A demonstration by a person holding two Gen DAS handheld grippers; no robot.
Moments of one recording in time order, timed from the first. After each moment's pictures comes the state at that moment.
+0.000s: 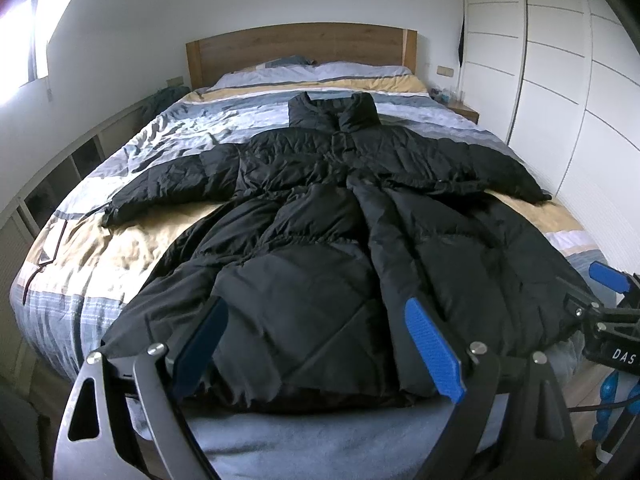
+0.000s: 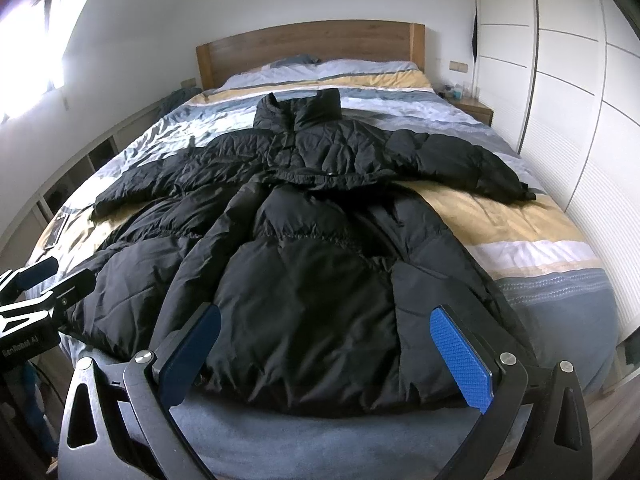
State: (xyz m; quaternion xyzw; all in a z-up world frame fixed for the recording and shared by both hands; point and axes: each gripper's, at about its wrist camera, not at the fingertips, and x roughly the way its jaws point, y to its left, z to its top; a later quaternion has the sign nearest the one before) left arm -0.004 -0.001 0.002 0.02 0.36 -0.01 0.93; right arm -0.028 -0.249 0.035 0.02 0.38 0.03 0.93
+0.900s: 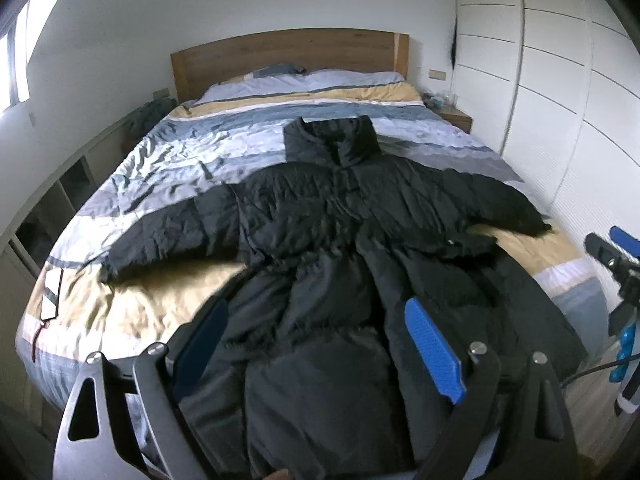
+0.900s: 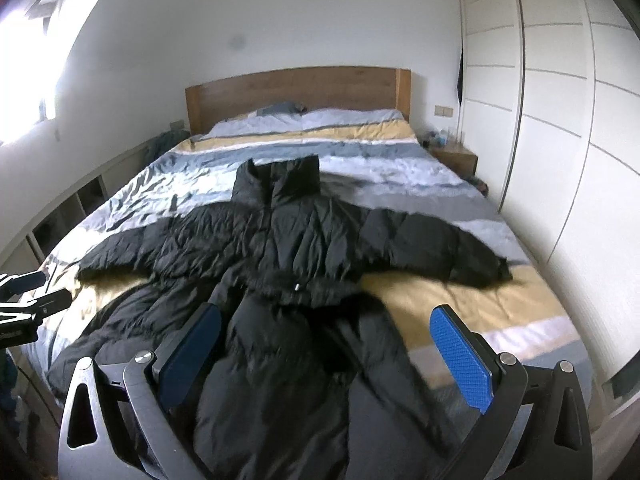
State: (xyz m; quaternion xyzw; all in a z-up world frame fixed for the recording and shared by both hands) left arm 0.098 0.033 0.083 0.03 0.37 -0.02 0.93; right arm 0.045 -0.279 0.125 0.01 0.30 0.01 0.95
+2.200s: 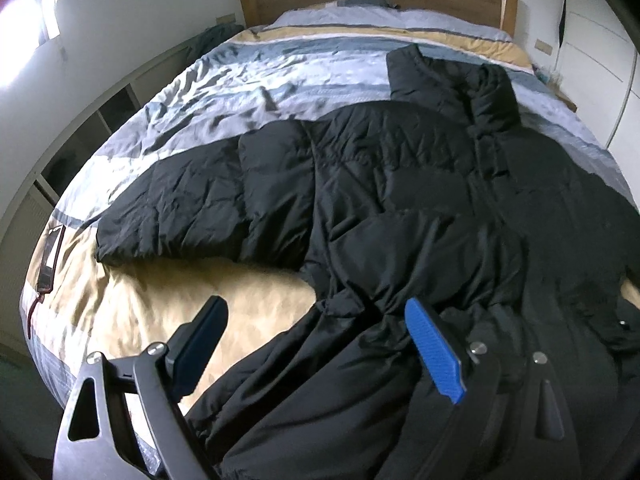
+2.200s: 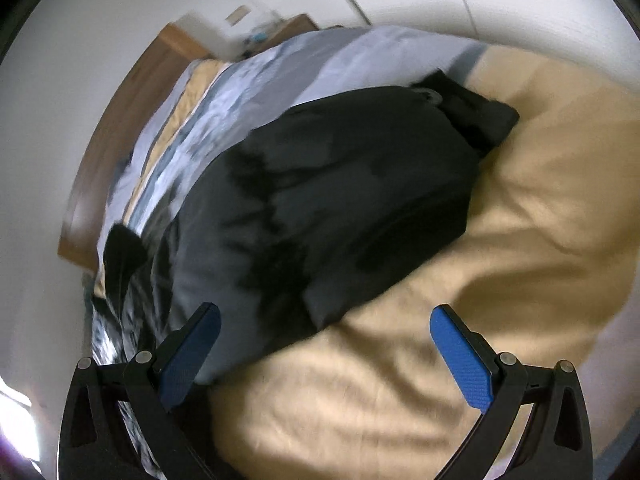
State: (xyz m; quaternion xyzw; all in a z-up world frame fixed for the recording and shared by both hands) left arm 0.299 0.109 -0.052 0.00 0.47 0.12 0.87; right arm 0.282 -0.552 -0.097 0.43 0.39 -0.15 0.80
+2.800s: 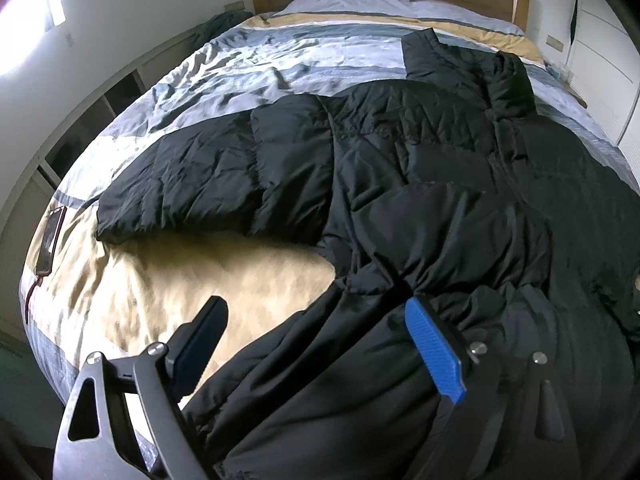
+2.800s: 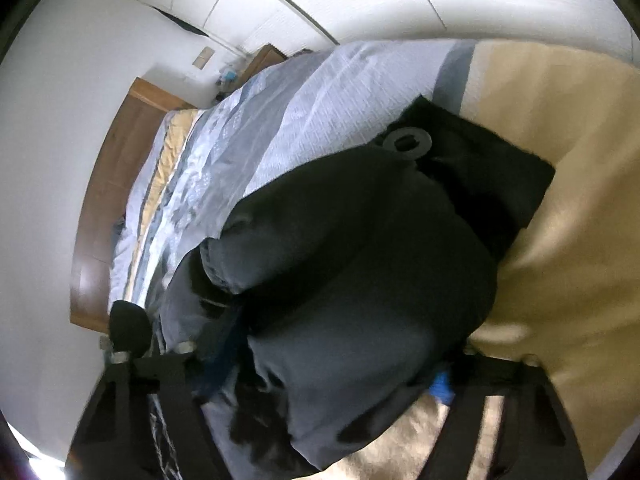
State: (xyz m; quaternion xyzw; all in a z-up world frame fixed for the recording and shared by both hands) left arm 0.291 0.124 -0.074 -0.02 0.49 0.13 0.86; right arm 0.312 -0.594 -0.109 0.48 0.33 -0.19 0.79
